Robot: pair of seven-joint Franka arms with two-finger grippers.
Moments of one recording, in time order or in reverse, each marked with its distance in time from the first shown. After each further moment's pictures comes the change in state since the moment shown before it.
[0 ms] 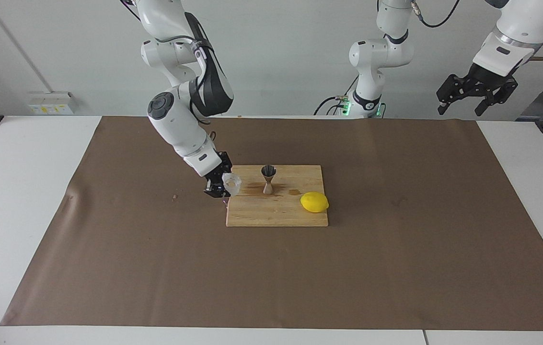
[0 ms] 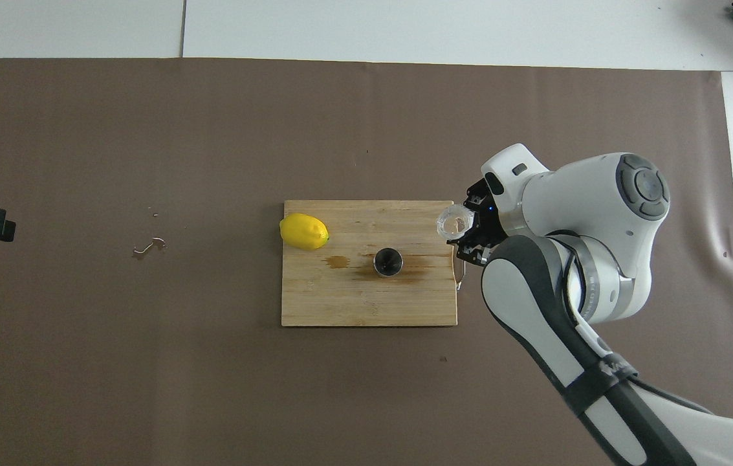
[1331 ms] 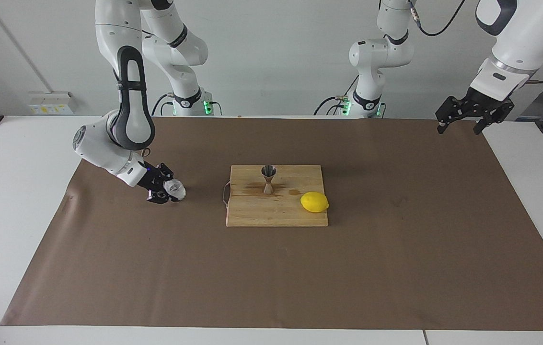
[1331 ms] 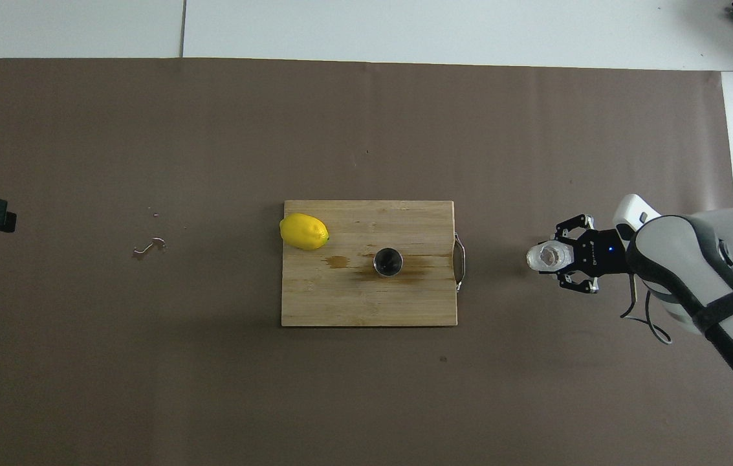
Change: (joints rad) left arm 0.001 0.009 0.021 -0.028 0.003 0.053 -0.002; right arm -0.399 0.041 -0.010 -0.228 0.364 -0.046 -0.885
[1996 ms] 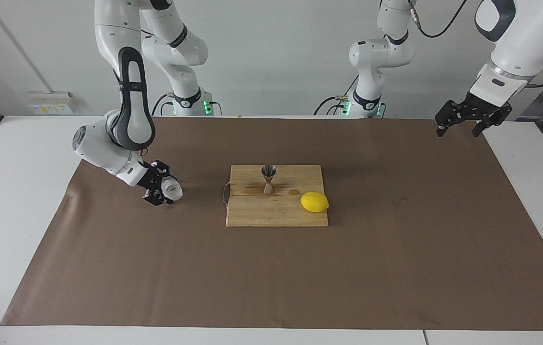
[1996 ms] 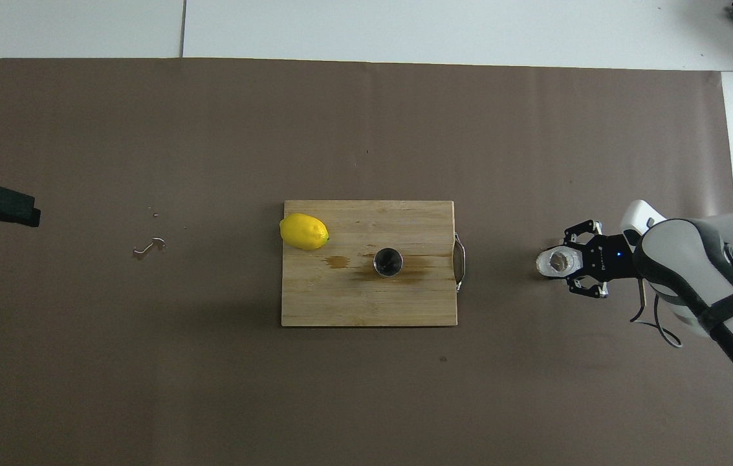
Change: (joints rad) left arm -0.002 0.021 -0.007 -0.069 0.006 0.081 0.001; right arm -0.028 0.016 -0.020 -0.015 -0.032 0.000 -0.051
